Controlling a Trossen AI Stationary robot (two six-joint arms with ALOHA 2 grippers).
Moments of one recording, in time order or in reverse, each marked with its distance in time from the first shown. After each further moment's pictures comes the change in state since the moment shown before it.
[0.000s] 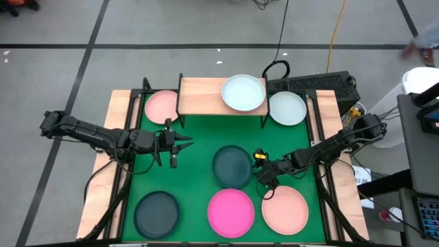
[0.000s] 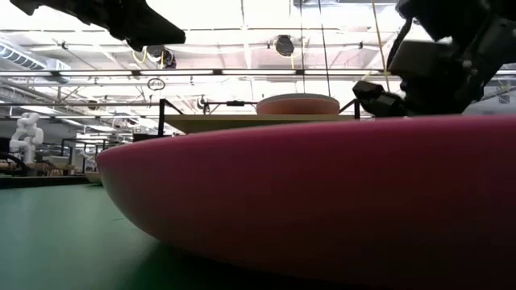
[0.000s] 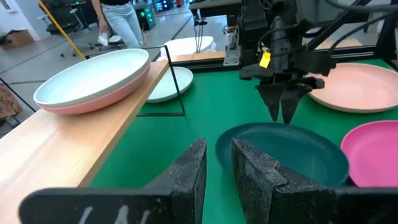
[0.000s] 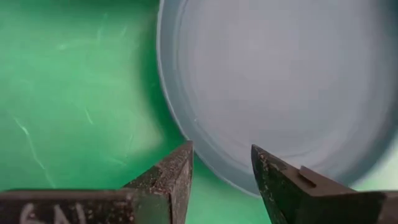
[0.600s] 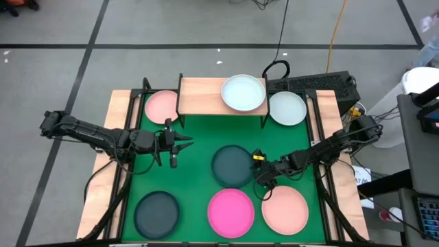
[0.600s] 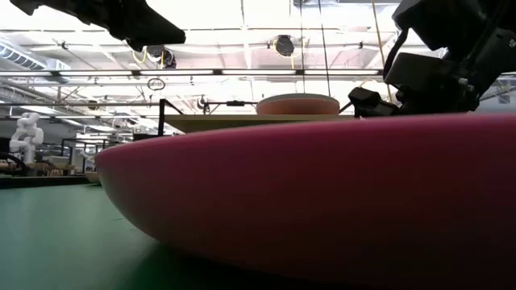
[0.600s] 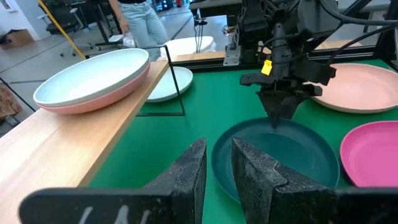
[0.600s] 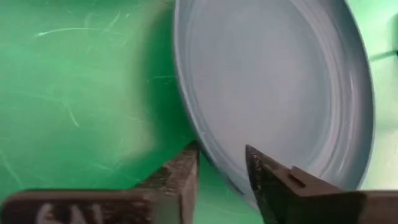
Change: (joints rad) left arm 0.000 0.000 0.000 0.000 0.000 -0.002; right arm 0.000 0.056 -0.001 0.060 0.028 -0.033
